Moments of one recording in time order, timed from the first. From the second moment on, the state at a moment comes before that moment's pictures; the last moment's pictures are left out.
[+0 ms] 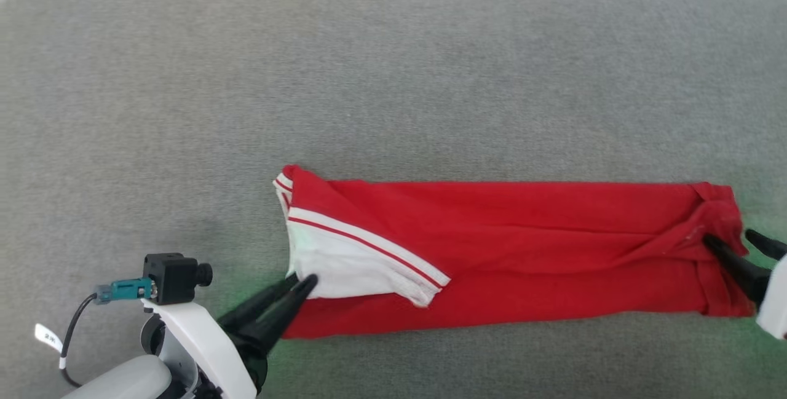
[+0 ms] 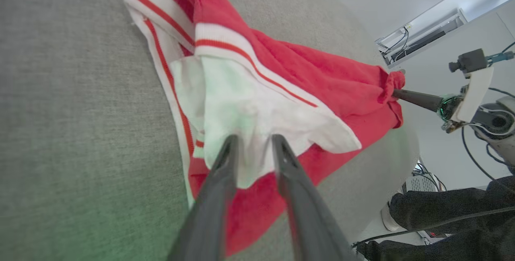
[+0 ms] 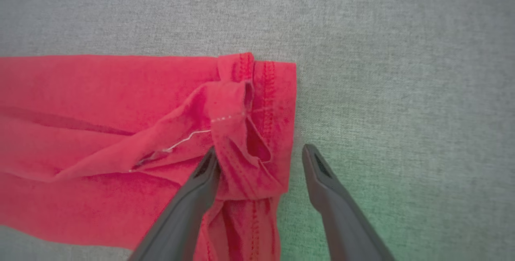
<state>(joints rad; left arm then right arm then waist) -0.49 0.81 -1.12 0.09 -1.40 -0.13 -0.24 -0.17 -0.64 0.09 0.17 0.80 0.13 0.48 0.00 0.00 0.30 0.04</state>
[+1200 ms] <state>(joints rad) -0.08 0.29 -0.20 0.24 -0.40 -0.13 -0.26 -0.18 -0.55 -0.04 0.41 0.85 0.13 0.66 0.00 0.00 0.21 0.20</state>
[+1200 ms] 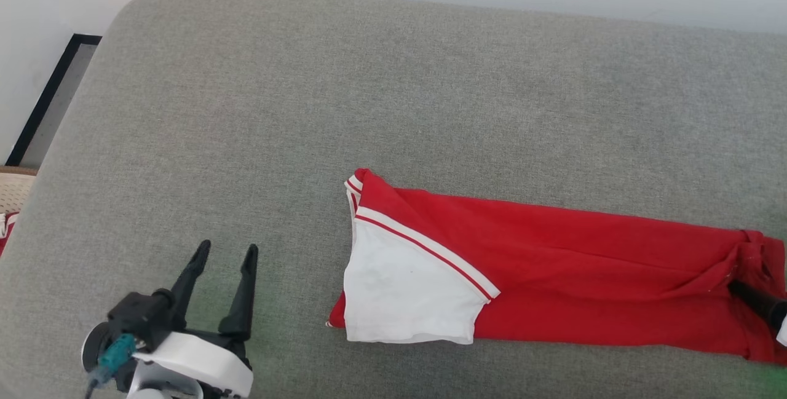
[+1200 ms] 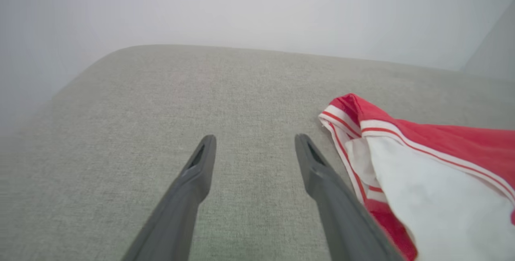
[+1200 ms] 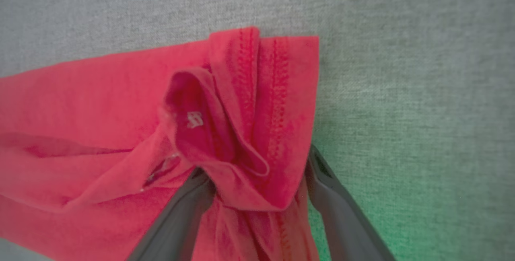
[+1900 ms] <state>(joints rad) -0.04 0.18 -0.12 0.15 -0.21 -0.13 -0.26 -0.23 -0.54 -0.04 0.46 0.86 0.14 0.64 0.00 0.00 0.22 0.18</state>
